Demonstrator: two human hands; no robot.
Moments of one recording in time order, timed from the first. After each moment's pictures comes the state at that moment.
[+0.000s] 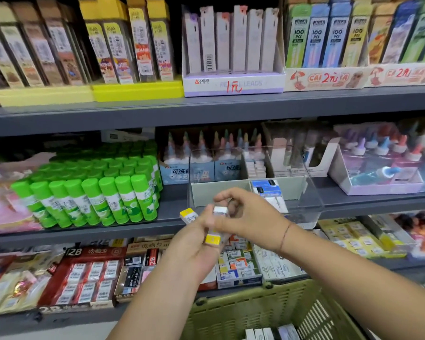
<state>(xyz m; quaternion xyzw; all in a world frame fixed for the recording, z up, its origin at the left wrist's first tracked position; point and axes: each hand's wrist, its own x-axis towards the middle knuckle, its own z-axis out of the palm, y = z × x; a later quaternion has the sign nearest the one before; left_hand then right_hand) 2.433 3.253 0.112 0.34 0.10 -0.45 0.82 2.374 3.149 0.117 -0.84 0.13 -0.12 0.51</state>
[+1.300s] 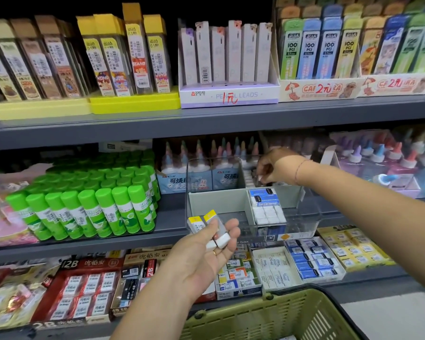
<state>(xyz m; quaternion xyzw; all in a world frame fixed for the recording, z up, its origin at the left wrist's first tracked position) 2.432 3.262 0.111 0.41 0.05 -0.48 0.78 2.425 2.998 0.157 -0.98 0.18 -0.05 0.09</state>
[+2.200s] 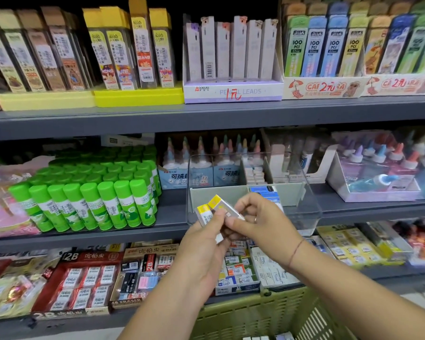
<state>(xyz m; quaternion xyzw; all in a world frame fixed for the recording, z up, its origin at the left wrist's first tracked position) 2.415 3.250 0.109 0.46 -0.02 -0.35 0.81 2.357 3.144 0.110 -0.72 0.13 -0.17 0.66</state>
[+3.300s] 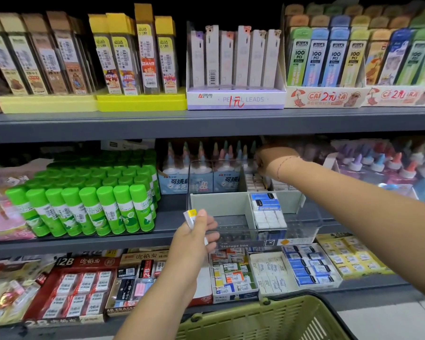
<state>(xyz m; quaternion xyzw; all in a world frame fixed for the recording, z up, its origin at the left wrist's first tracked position) 2.442 3.255 0.096 0.65 -0.08 -0.24 0.72 2.453 3.017 0.172 -0.96 0.27 -0.02 -0.09</state>
